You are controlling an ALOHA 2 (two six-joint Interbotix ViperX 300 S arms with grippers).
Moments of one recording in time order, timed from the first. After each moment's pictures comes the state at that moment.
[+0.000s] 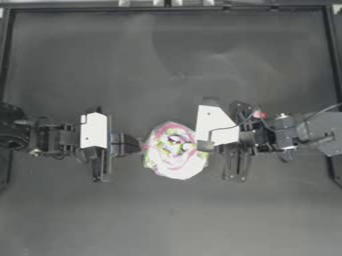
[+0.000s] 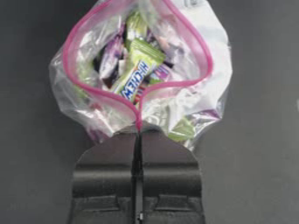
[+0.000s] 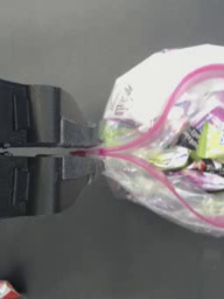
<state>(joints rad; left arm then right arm) 0.09 0.03 0.99 0.03 -0.58 0.02 -0.01 -0.08 0.63 -0.23 0.58 0.37</state>
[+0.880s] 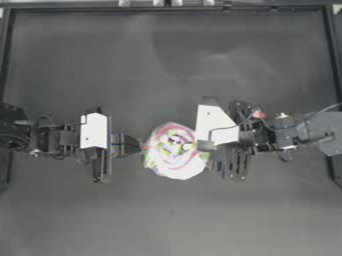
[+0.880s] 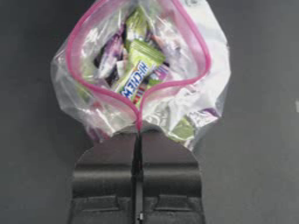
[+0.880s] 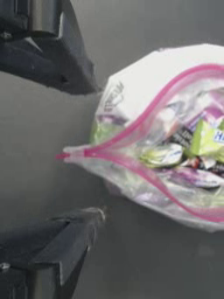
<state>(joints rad) 0.09 0.03 0.99 0.03 -0.58 0.02 -0.01 -0.09 0.62 -0.24 0.57 0.36</state>
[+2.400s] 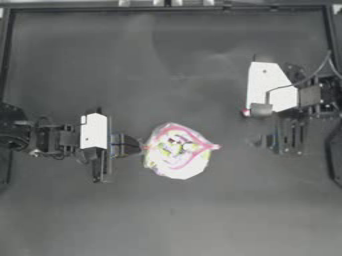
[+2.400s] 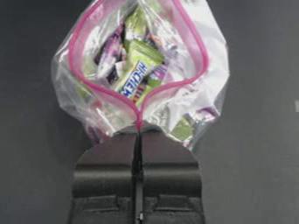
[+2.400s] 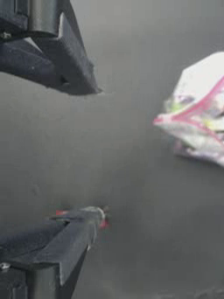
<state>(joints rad) 0.09 0.03 0.99 0.03 -0.58 0.02 -0.15 -0.43 0.57 -0.08 0.98 0.09</state>
